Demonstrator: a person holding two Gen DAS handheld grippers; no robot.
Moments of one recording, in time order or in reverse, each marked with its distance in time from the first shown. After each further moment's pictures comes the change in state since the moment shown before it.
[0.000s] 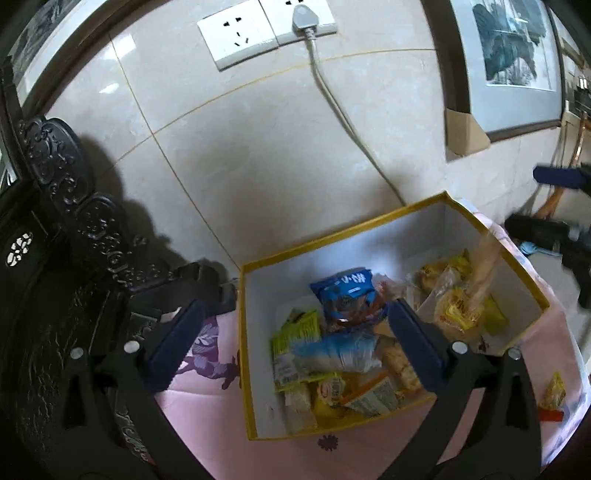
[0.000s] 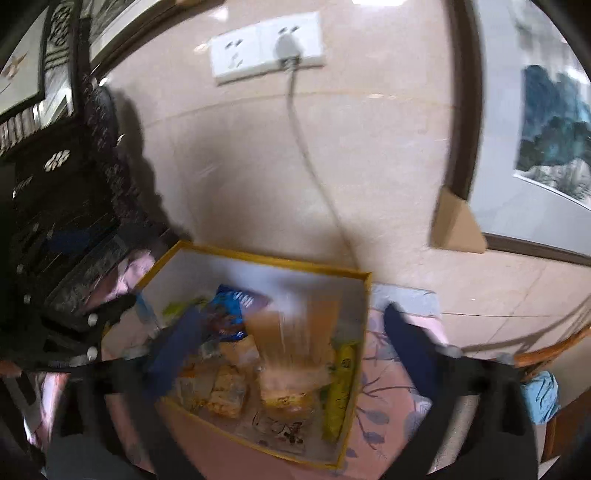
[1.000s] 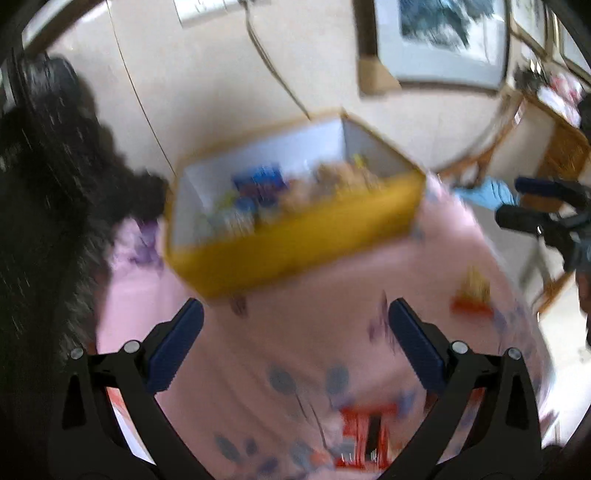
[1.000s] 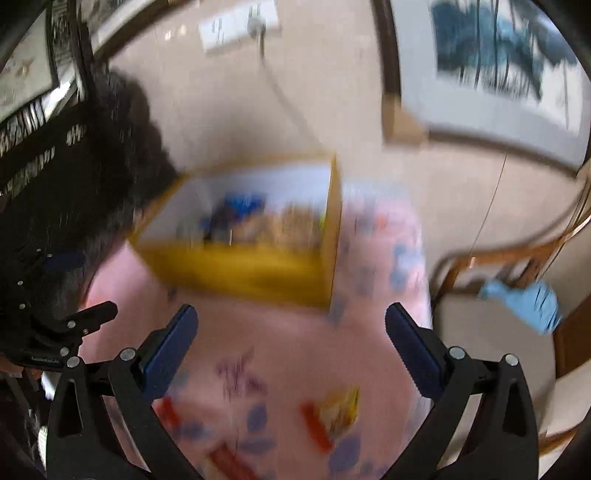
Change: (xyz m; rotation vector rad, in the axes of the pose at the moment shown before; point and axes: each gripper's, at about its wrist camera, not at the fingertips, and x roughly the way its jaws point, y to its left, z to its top) left arm -0.093 -0.054 -0.136 -0.019 0.164 -0.209; right arm -0.104 -0.005 -0.132 0.101 0.209 0.000
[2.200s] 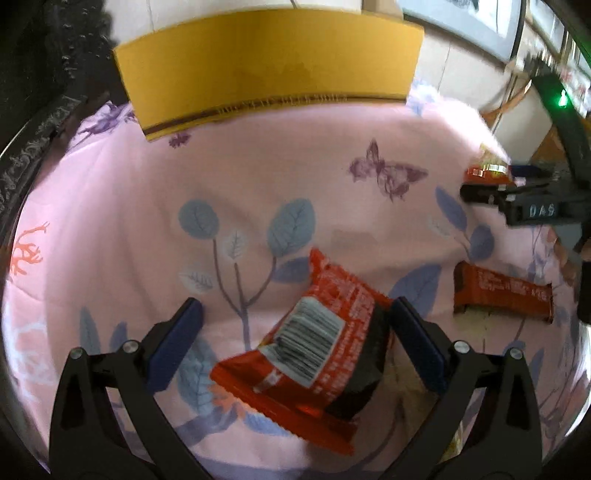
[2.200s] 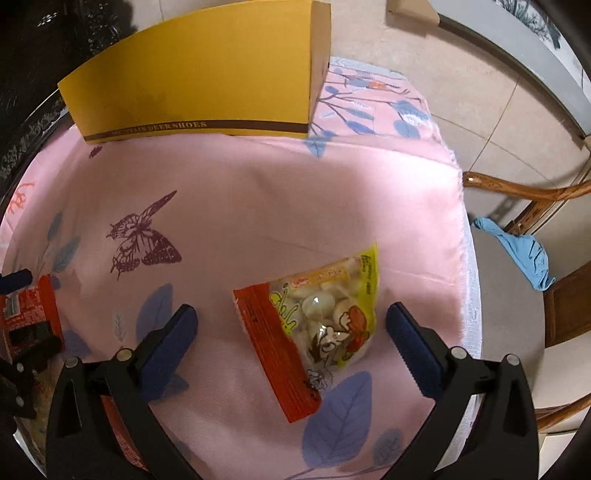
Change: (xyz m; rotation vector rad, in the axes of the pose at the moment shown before) left arm 0.075 -0.035 -0.136 -0.142 0.038 -0.070; right arm 0.108 -0.005 -0.113 -0.075 0.218 -0.151
